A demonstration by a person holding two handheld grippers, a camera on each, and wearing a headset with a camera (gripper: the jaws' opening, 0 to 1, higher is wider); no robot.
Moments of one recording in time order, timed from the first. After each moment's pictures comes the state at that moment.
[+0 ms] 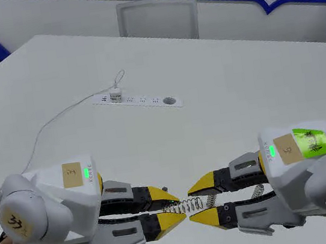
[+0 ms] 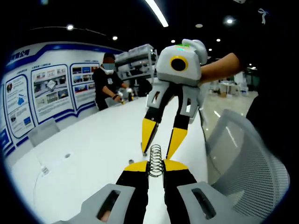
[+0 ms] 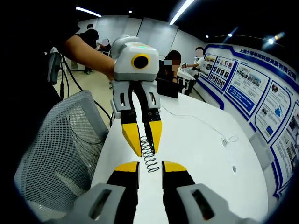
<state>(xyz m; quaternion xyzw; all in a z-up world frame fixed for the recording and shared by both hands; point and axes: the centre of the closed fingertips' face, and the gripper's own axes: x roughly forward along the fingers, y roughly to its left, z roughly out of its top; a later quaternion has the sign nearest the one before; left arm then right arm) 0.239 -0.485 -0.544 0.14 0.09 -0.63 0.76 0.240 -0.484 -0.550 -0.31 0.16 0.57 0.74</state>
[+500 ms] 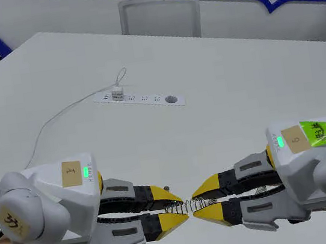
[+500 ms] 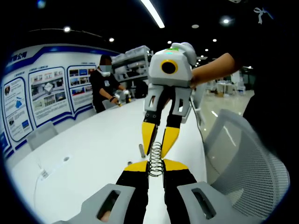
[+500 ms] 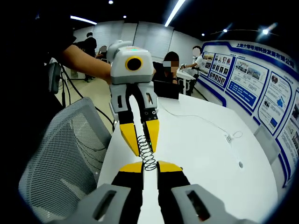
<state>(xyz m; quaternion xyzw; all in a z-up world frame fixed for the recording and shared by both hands) 0.236 -0.485 -0.541 0.14 0.07 -0.64 0.75 0.240 -0.485 -0.545 -0.26 0.17 0.58 0.75</state>
